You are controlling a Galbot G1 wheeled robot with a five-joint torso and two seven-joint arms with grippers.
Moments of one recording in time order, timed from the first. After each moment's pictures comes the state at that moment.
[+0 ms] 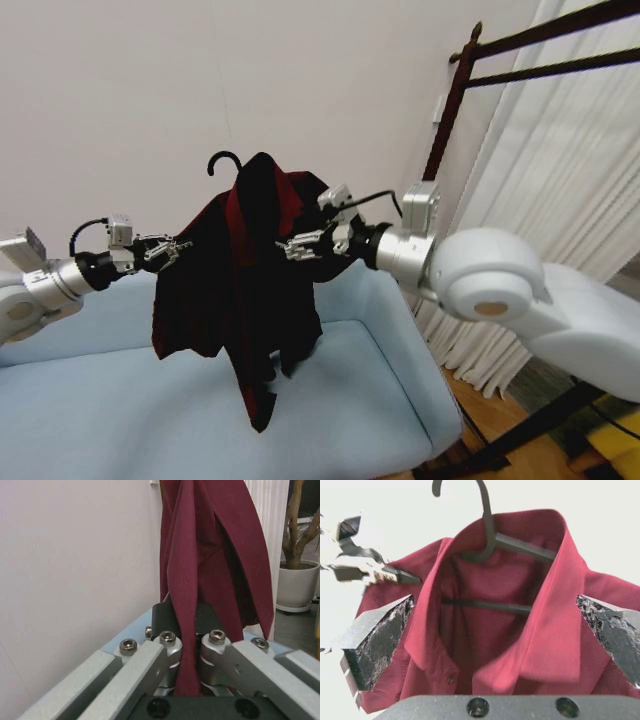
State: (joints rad) left arm 1.08 -0.34 -0.87 -1.91 -1.21 0.23 0.71; right arm 0.38 0.60 -0.46 2.18 1.52 -0.52 0.17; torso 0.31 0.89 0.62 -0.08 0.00
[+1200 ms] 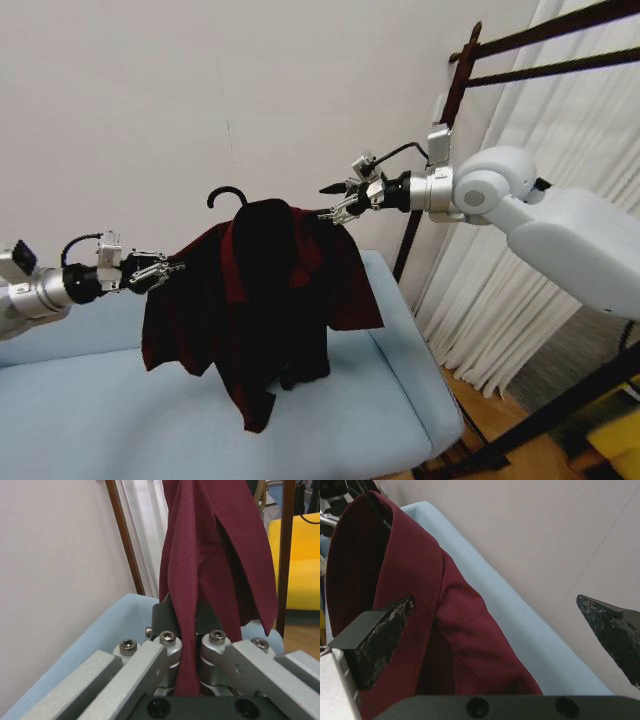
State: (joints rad) left arm 1.07 -0.36 -0.89 -1.84 -1.12 0.19 1.02; right arm 0.58 0.62 -0.63 1.78 1.34 -0.58 -0.49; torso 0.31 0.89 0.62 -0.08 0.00
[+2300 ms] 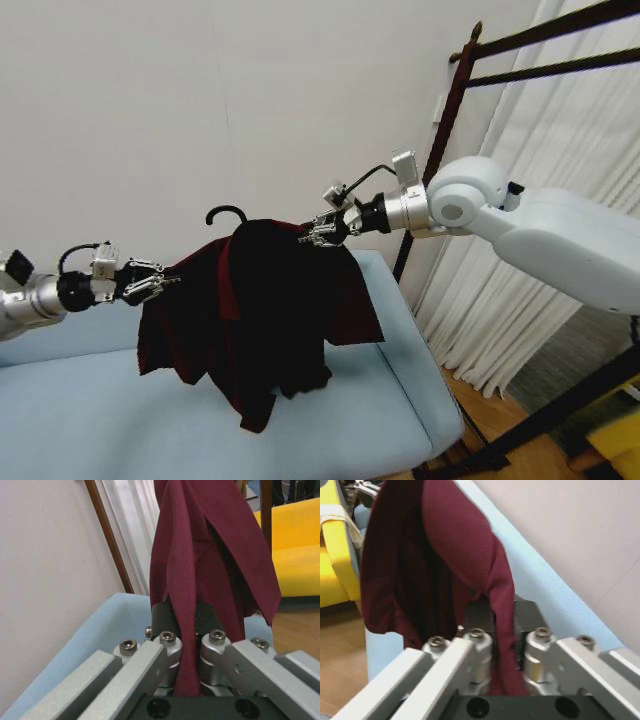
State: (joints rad) left arm 1.06 -0.39 -0.88 -1.80 -1.07 0.14 1.14; right arm 0.70 0.64 -0.82 1.85 1.41 -0.59 -0.50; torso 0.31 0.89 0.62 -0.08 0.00
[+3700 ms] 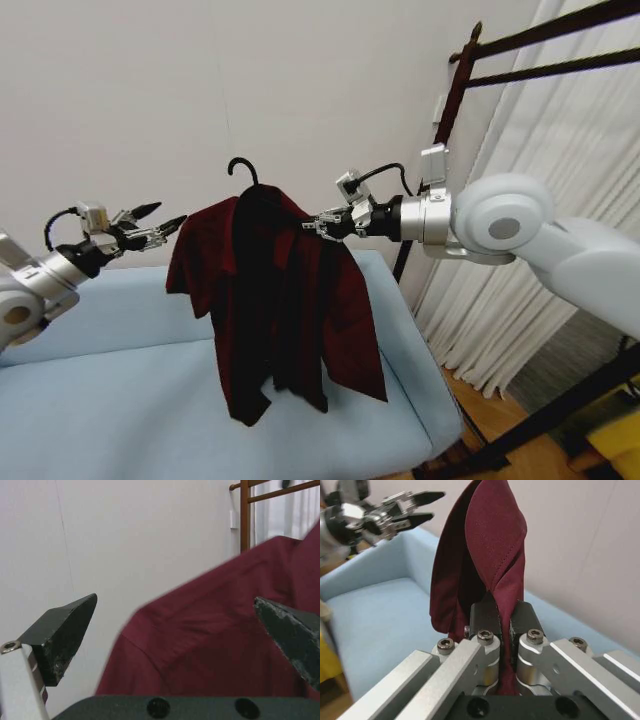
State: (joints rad) left arm 1.05 -0.44 -0.90 -2.01 -1.24 0.21 0.31; right arm 0.58 0.58 -0.63 2.06 1.78 -0.59 0.09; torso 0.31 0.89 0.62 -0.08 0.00
